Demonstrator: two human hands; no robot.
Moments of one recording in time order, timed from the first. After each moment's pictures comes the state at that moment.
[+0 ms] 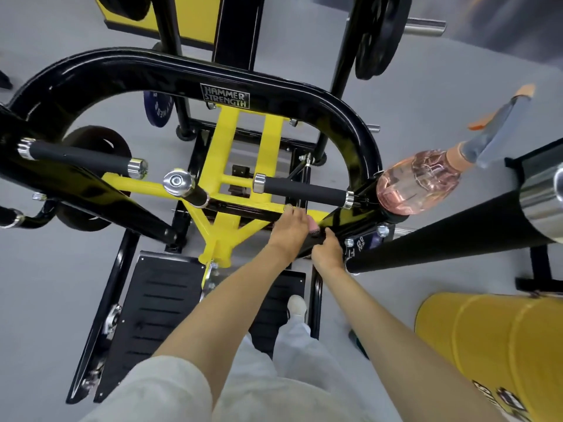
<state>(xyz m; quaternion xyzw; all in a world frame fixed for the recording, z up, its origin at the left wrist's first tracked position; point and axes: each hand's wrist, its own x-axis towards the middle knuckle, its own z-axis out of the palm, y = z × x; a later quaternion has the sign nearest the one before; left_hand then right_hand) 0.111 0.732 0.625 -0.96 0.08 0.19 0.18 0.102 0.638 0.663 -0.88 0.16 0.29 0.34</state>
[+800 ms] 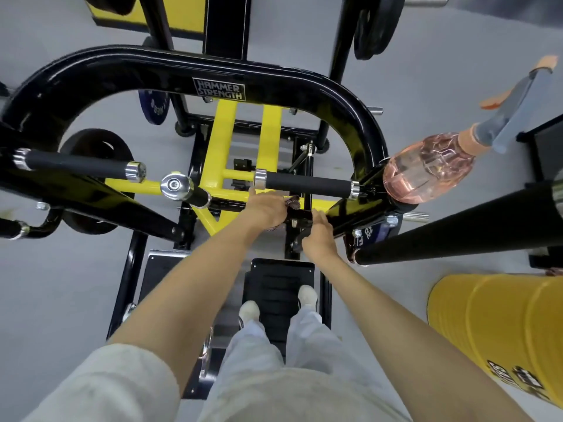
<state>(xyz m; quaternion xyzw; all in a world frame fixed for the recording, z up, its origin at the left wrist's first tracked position) 0.135 0.798 0.654 -0.95 -0.07 0.30 -0.09 0.107 0.662 0.648 -0.91 0.02 0.31 0.26</state>
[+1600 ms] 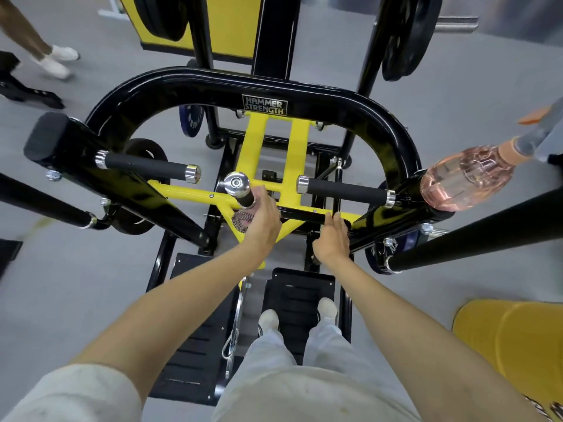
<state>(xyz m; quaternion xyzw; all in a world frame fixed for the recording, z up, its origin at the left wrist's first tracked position) 0.044 0.849 0.674 -0.86 0.02 0.24 0.44 0.089 0.705 0.647 -0.95 -0.03 0.26 0.16</state>
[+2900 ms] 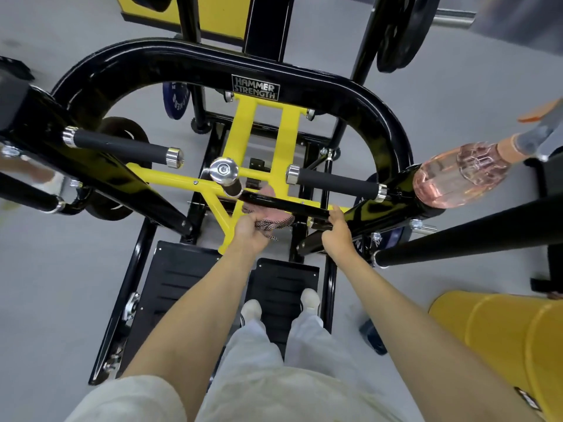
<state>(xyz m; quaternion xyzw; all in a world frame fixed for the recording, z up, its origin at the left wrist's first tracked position) 0.047 0.837 0.637 0.22 0.52 0.01 0.82 0.101 0.672 0.650 -0.85 0.10 0.31 0.43</state>
